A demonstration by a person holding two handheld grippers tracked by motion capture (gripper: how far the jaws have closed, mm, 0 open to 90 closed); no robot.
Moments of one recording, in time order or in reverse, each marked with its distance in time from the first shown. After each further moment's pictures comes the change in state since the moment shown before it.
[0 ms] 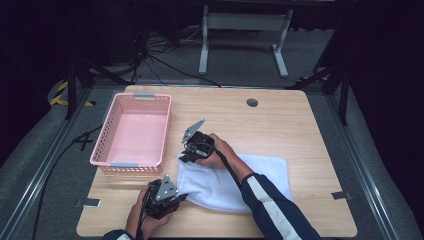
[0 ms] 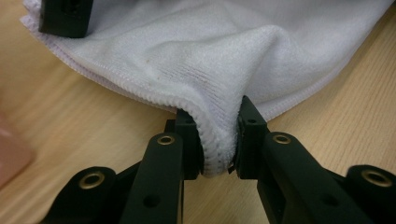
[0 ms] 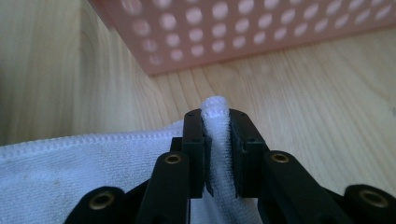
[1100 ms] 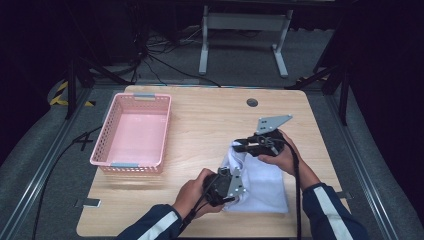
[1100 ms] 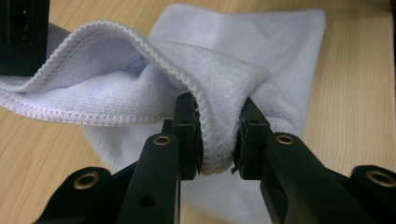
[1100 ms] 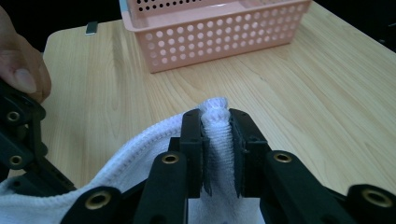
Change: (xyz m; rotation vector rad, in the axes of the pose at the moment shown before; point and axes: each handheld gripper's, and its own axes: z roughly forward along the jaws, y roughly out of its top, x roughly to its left) left arm -0.085 0.137 0.072 0.046 -0.129 0.460; right arm -0.002 -0.110 -0.174 -0.289 -0.102 0.068
